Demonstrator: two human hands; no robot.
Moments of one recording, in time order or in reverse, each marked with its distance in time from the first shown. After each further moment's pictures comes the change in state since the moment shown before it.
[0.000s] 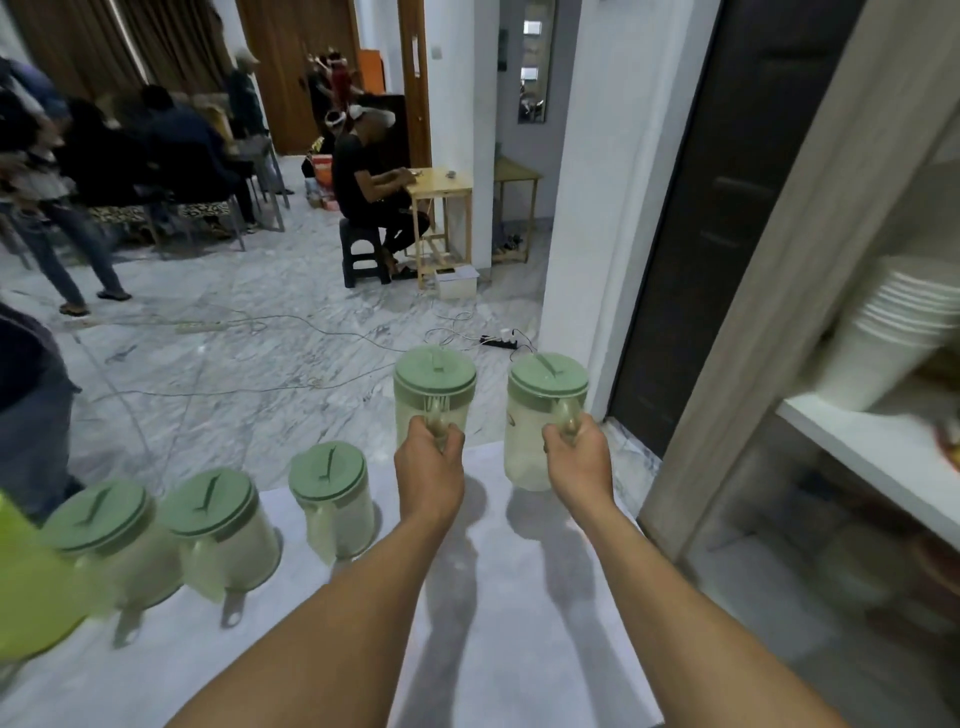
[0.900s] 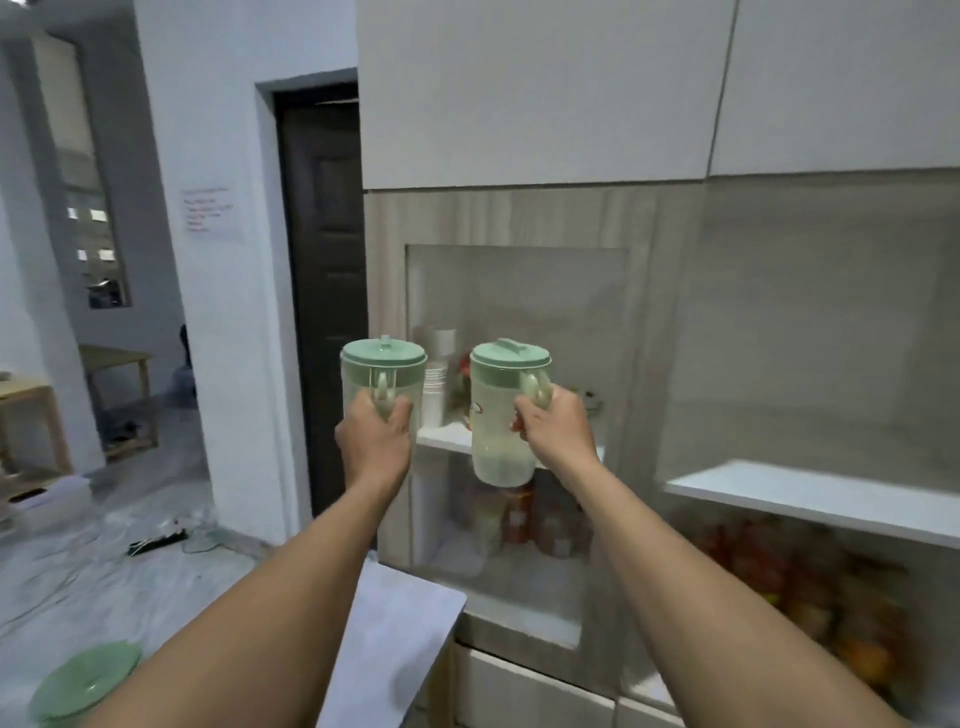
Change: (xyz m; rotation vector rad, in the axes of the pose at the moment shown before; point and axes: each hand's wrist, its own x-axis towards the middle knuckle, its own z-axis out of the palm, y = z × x) left_hand -0.179 0.201 -0.190 -0.446 -0.502 0.540; right_hand -0.353 -0.213 -0.206 -0.141 0.770 -0.149
